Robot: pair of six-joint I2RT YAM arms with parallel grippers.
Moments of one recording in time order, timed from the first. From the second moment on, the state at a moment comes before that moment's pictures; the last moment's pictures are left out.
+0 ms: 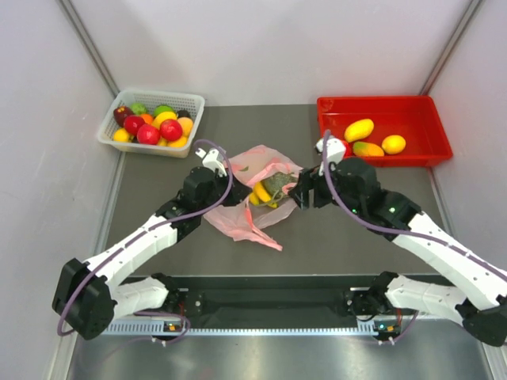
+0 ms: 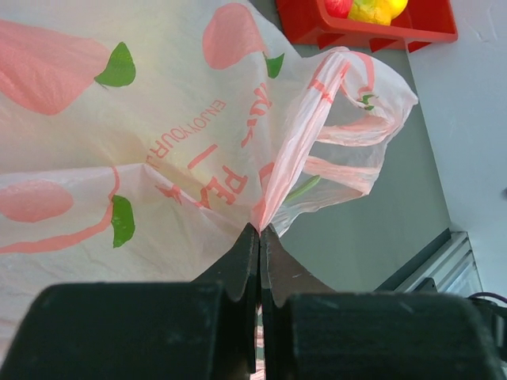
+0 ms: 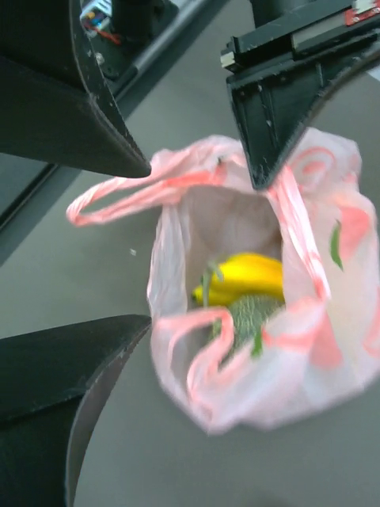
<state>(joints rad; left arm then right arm) -0.60 1.12 0.73 0.01 0.10 -0.69 0.78 0.98 1.05 -0.49 0.08 0.31</state>
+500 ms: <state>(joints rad) -0.60 1.12 0.76 0.01 0.09 -0.68 0.91 1.29 0.97 -0.27 0.27 0.67</state>
